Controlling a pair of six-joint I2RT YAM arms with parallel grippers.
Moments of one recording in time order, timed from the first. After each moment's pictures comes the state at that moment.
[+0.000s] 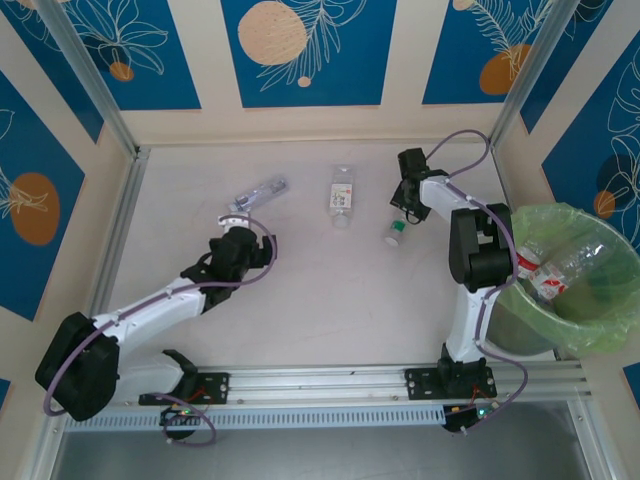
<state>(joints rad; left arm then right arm) -0.62 1.21 0.63 -0.07 -0.44 -0.44 0.16 1.99 1.45 -0.60 0.21 0.65</state>
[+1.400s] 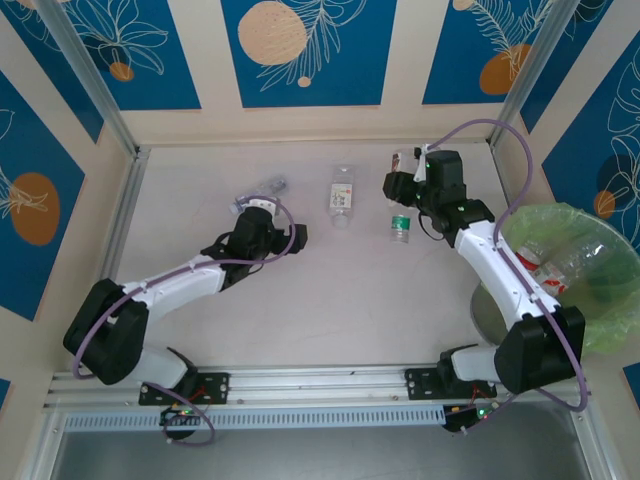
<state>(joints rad) -0.62 1.43 0.80 0.04 -0.13 -0.44 0.24 1.29 1.14 -0.42 -0.08 0.36</state>
